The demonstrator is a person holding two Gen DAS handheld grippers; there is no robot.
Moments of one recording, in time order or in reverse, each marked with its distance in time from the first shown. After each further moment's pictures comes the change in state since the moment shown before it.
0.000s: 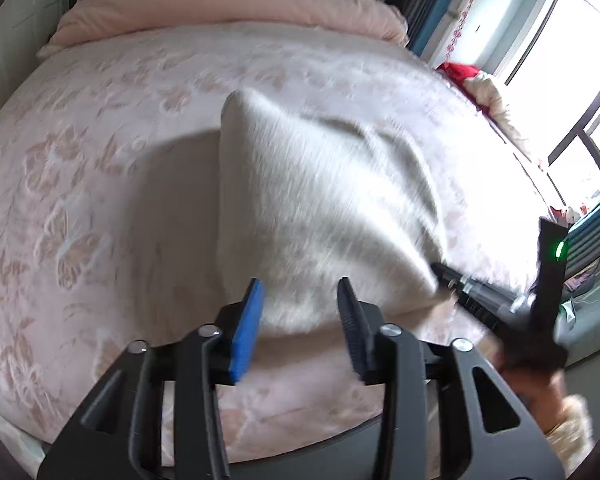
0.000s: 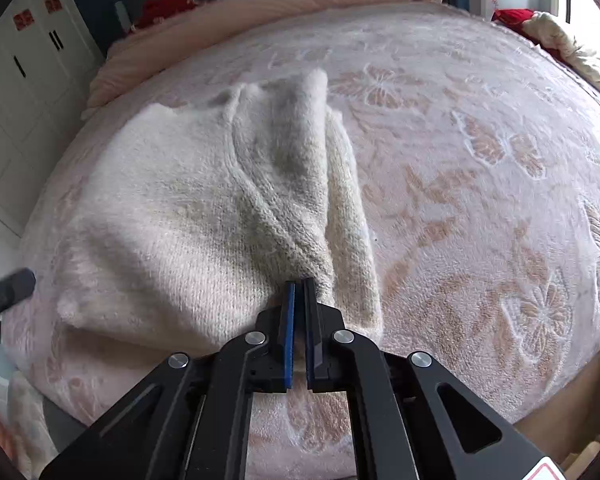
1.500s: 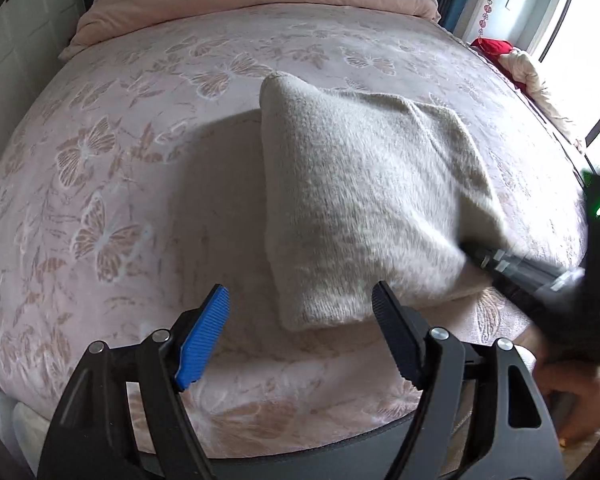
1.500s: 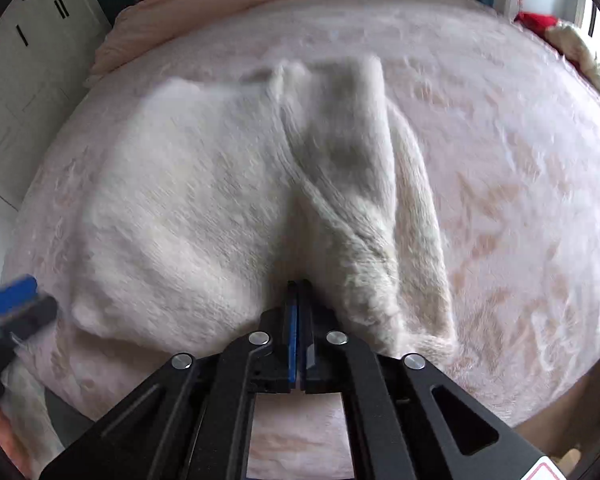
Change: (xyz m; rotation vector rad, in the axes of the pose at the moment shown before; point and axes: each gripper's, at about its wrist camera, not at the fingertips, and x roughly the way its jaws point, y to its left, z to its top) left arm 0.017 0.015 -0.003 0.023 0.087 0.168; right arm 0.026 0.042 0.002 -0.050 0.114 0.010
